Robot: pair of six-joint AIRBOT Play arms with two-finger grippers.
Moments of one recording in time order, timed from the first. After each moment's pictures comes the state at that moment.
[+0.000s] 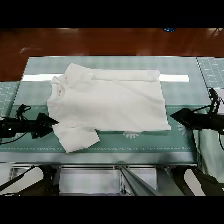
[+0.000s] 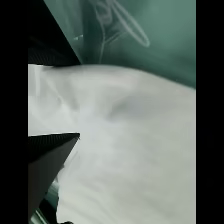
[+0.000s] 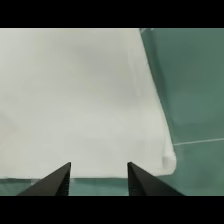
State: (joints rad) left arm 0.57 -1.20 0.50 0.81 -1.16 -1.26; right arm -0.41 -0.79 0.53 -0.90 1.15 1.34
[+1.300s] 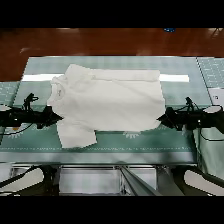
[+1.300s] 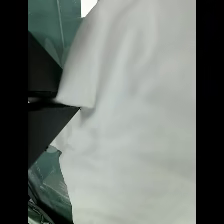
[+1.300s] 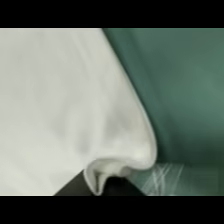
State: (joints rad) left arm 0.43 -1.28 0.62 0.76 -1.16 -1.18; right arm -0.29 -1.28 0.57 -0.77 0.99 1.39
